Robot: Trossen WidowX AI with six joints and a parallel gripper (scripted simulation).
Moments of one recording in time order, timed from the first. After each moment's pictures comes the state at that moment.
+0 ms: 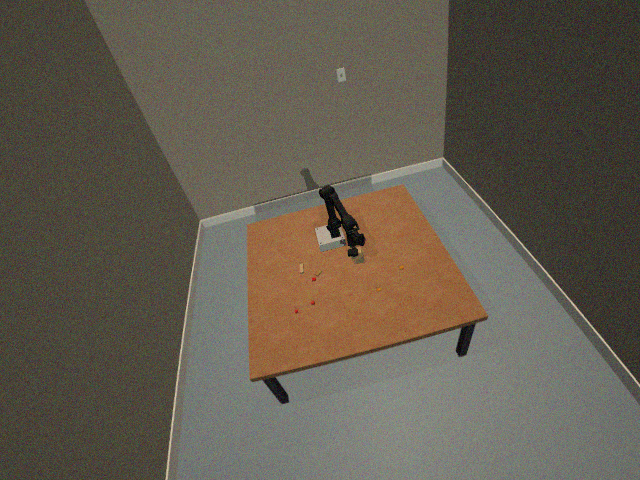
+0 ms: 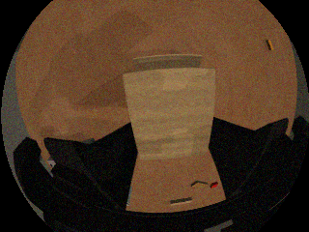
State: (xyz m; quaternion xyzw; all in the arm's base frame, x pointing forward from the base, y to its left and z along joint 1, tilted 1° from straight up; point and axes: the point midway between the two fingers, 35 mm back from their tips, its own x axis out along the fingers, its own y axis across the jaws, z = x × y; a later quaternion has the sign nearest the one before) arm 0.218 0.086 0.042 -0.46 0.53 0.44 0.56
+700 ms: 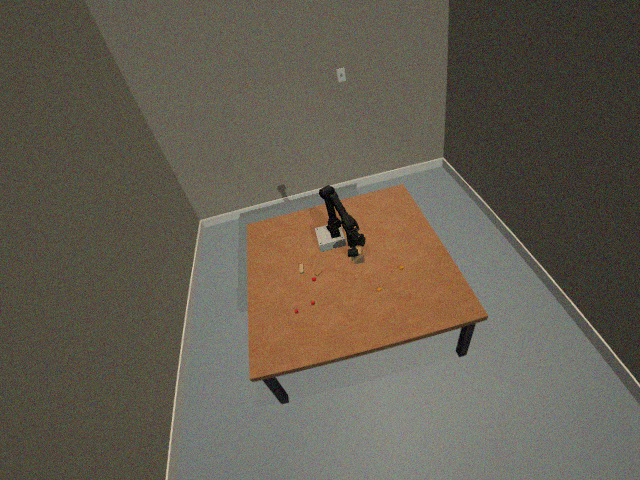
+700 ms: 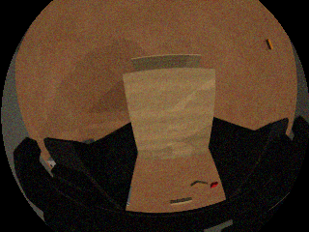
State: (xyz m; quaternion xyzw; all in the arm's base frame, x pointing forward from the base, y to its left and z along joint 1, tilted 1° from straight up) arm 0.219 0.086 0.041 -0.46 0.53 0.44 0.56
